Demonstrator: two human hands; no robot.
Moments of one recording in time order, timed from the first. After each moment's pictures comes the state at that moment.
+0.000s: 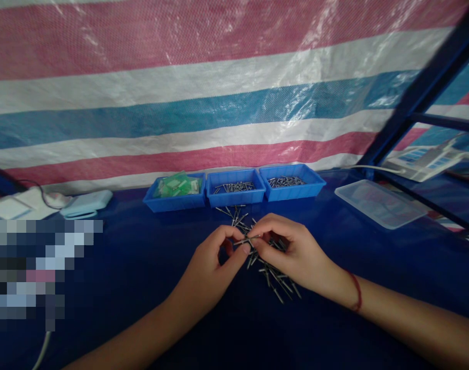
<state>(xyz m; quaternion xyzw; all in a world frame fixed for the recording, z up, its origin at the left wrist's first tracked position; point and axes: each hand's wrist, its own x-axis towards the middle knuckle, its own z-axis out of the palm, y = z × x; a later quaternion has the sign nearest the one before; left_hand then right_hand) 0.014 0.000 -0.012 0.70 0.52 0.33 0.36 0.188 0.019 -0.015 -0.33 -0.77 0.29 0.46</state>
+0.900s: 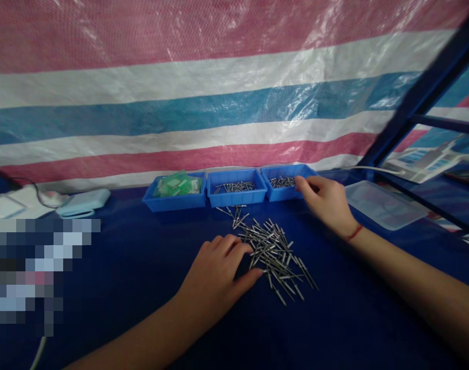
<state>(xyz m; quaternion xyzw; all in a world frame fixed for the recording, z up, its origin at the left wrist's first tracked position) 0.007 -0.002 -0.026 0.86 0.46 0.18 0.12 0.256 0.098 -0.019 -0.61 -0.69 -0.04 0.39</state>
